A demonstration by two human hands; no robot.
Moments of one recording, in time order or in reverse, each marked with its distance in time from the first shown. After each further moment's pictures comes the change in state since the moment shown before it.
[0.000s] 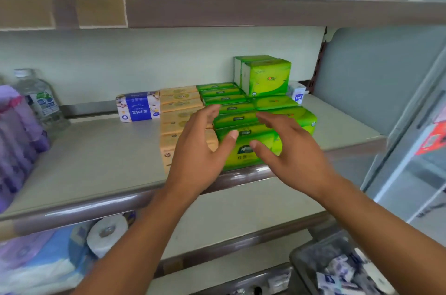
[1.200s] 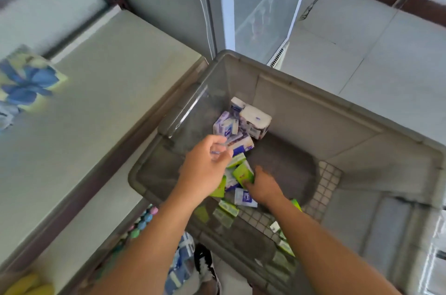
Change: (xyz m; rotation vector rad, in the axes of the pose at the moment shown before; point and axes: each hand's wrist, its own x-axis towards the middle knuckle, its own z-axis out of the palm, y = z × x) left_hand -0.231 -0.053 0.432 0.040 -1.062 -0.501; right_hand -0.480 0.316 0.131 0.218 -0.577 1.550
